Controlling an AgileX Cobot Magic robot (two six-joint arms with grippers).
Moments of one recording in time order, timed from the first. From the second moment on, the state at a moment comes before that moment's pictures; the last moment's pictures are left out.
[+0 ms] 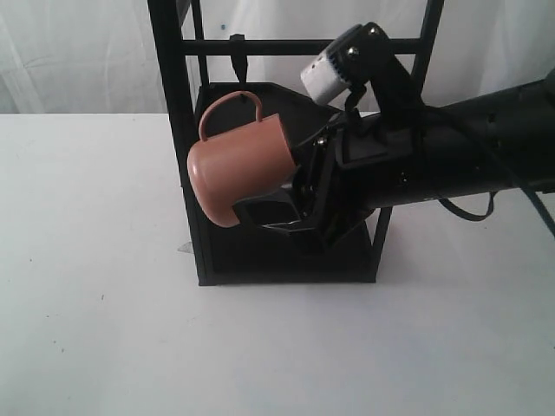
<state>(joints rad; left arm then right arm) 0.09 0.00 0.03 0.11 0.43 0.16 0.49 1.34 -0.90 1.25 0.68 -1.48</state>
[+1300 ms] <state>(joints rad) 0.09 0.00 0.03 0.11 0.43 0.16 0.49 1.34 -0.90 1.25 0.68 -1.48</state>
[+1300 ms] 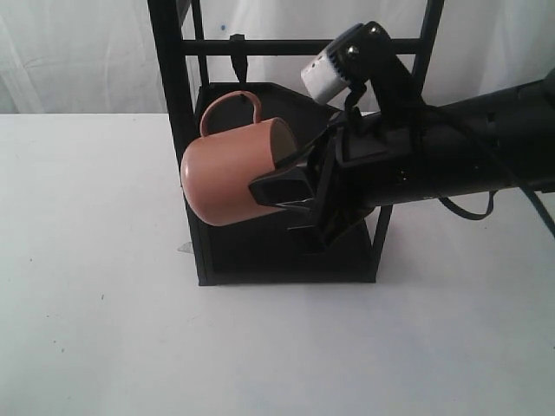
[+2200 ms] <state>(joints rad) 0.09 0.00 0.03 0.11 0.43 0.16 0.49 1.34 -0.90 1.30 0.74 -1.48</state>
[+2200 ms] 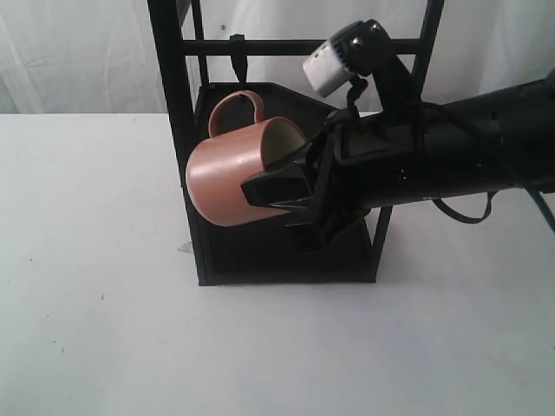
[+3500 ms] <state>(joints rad) 0.09 0.00 0.03 0.11 0.43 0.16 0.87 1.27 -0.99 0.20 1.01 -0.52</state>
